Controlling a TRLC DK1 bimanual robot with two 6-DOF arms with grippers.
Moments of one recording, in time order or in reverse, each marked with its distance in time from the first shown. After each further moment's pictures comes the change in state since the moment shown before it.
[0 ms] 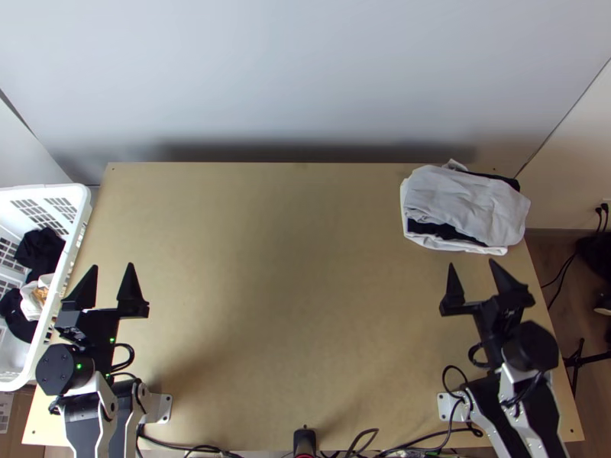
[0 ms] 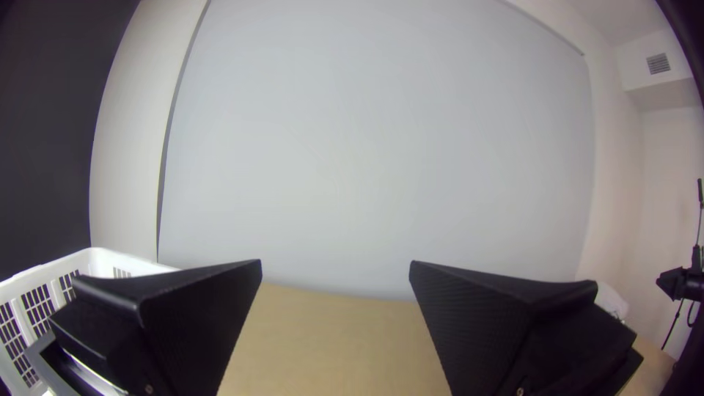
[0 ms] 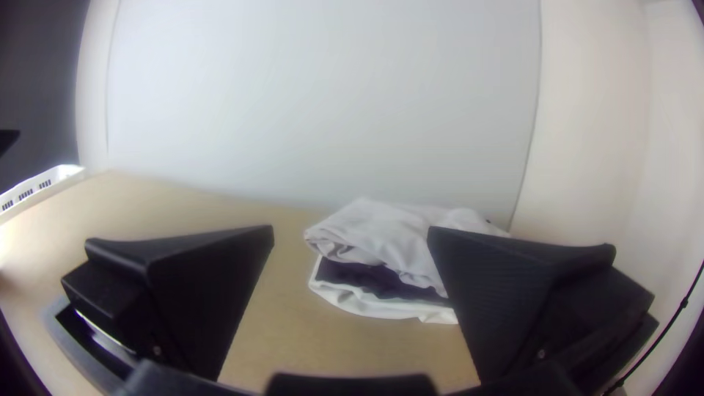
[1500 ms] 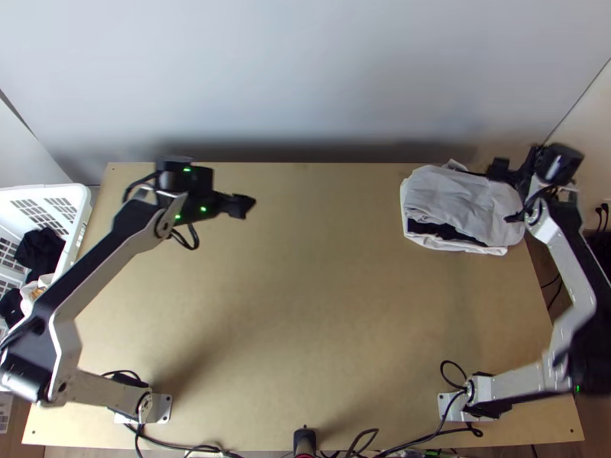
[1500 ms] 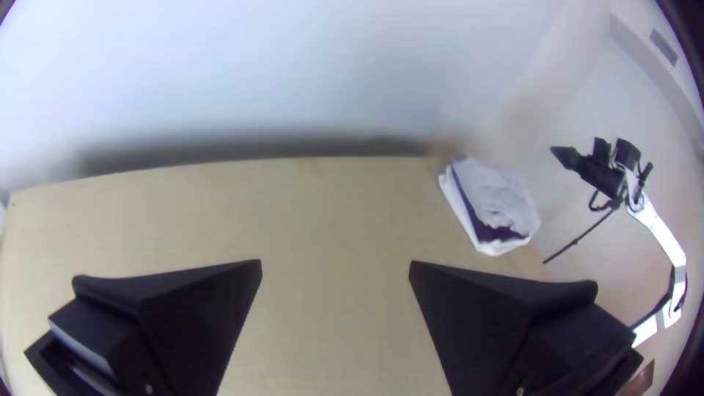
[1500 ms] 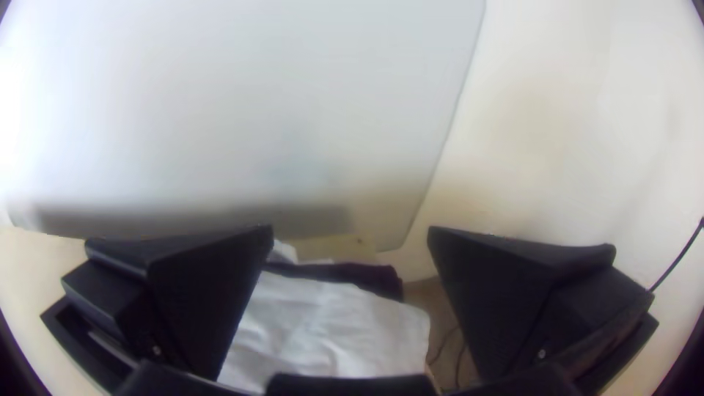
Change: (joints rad) left arm -0.508 1.514 1.091 -0.336 0.142 -0.037; right arm -0.446 1.348 1.011 0.024 -0.022 -0.022
